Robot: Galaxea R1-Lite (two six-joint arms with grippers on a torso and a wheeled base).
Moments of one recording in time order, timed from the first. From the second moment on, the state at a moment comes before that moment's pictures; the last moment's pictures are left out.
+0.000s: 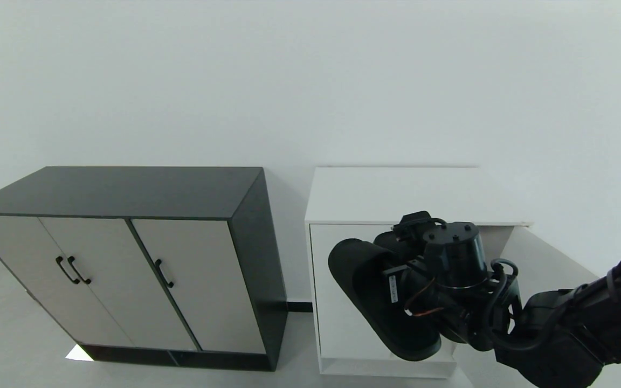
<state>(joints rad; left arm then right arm) 0.00 0.00 0.00 0.00 0.00 0.00 0.76 1.91 -0.82 -0.73 -0.40 0.15</state>
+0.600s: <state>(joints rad) 0.00 0.00 0.00 0.00 0.00 0.00 0.76 1.91 -0.82 -0.73 -0.40 0.15</state>
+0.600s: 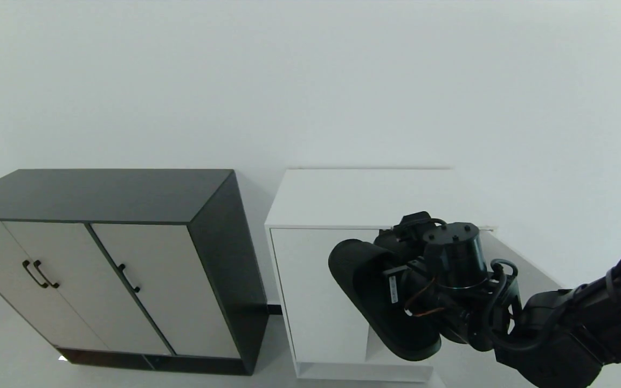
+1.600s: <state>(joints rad) 0.00 0.00 0.00 0.00 0.00 0.00 0.76 1.92 -0.80 -0.81 -0.40 0.15</state>
